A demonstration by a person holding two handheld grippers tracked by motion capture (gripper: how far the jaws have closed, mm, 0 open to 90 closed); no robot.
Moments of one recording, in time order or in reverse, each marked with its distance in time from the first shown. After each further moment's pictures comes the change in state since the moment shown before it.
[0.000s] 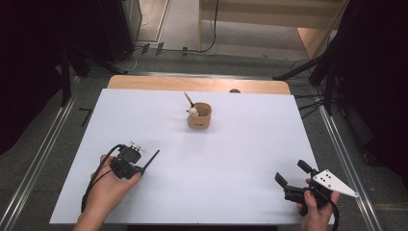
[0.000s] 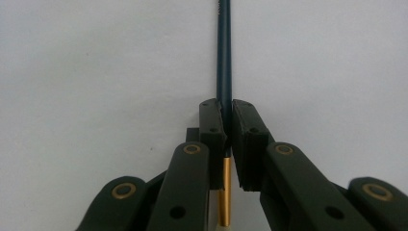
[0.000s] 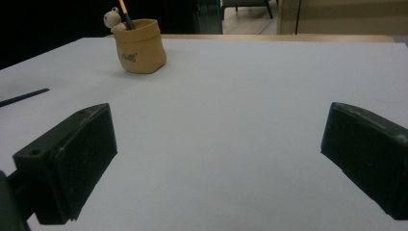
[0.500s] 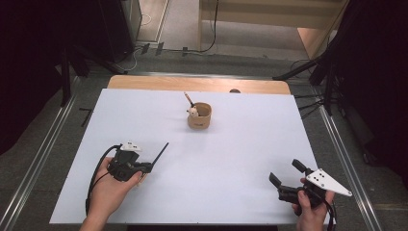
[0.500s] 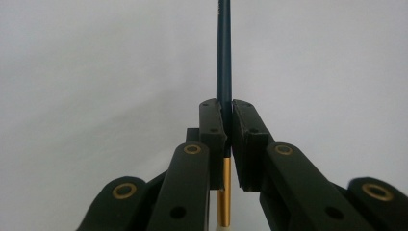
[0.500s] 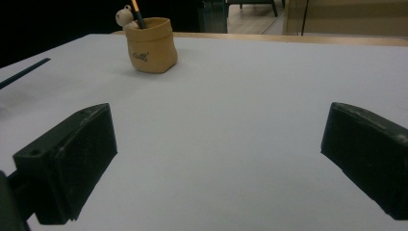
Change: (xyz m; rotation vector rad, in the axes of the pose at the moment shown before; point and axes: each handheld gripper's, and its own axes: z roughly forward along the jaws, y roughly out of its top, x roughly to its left) left arm -0.007 -0.008 -0.016 -0.295 -0.222 0.017; right arm 0.018 0.007 0.006 0.013 0.013 -0.012
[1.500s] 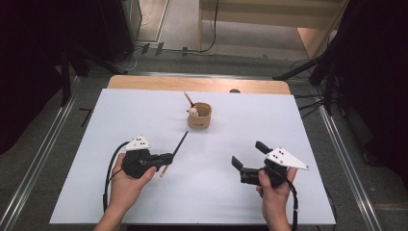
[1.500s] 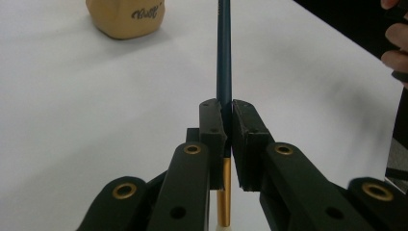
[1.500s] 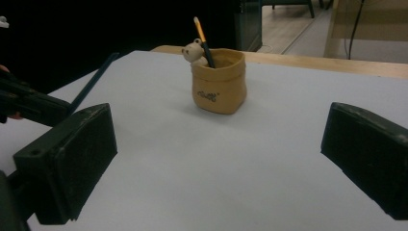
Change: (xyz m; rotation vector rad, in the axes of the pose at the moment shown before) left arm -0.021 0.018 0.011 -0.287 -0.188 0.061; right arm 0.077 0.054 0.069 0.007 0.115 -0.010
